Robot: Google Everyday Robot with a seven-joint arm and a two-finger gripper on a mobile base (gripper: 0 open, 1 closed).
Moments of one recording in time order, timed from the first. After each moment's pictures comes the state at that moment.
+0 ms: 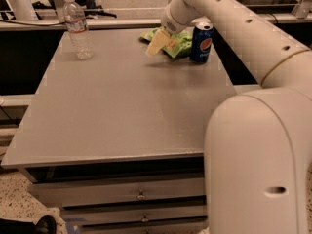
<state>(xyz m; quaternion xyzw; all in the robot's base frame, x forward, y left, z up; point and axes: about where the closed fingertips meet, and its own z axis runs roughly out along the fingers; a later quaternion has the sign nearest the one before) 0.826 -0.026 0.884 -0.53 0.76 0.01 0.38</state>
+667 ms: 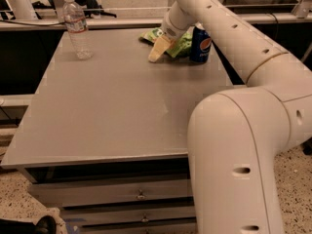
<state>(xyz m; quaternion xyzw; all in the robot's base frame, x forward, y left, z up) 0.848 -0.035 0.848 -0.53 0.78 -0.01 0.34</state>
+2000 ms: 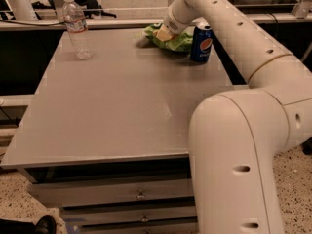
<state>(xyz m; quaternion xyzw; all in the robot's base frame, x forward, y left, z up) 0.854 -0.034 0.868 -0.53 0.77 0.00 0.37</state>
